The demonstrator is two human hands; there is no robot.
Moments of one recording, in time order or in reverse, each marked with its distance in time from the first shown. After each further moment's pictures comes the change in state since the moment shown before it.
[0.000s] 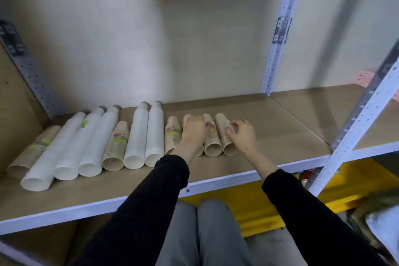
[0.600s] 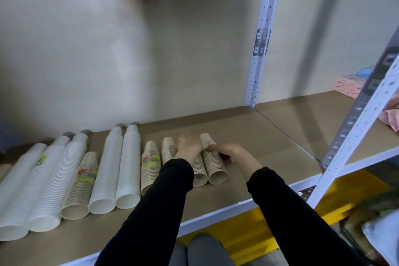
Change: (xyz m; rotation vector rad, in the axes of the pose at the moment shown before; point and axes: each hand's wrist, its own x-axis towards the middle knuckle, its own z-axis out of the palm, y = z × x) left_hand 0.080 0.029 0.028 0.166 -0.318 -0.136; right_hand 0.064 0.015 0.003 0.616 -0.507 0.651
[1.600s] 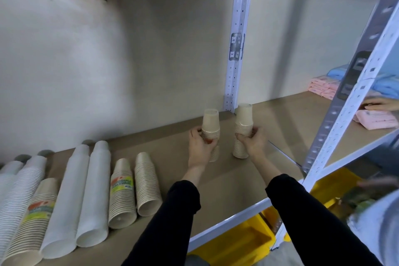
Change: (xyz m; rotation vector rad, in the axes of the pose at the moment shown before) left_hand 0.015 0.073 0.037 -0.908 0.357 0.289; right_hand 0.020 0.006 -0.109 0.048 0.838 -0.464
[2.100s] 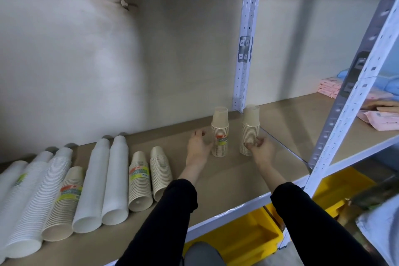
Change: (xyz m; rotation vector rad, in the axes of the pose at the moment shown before) left_hand -0.016 -0.005 -0.036 0.211 -0.058 0.008; right_hand -0.030 0.015 -0.009 -0.048 -0.038 0.037
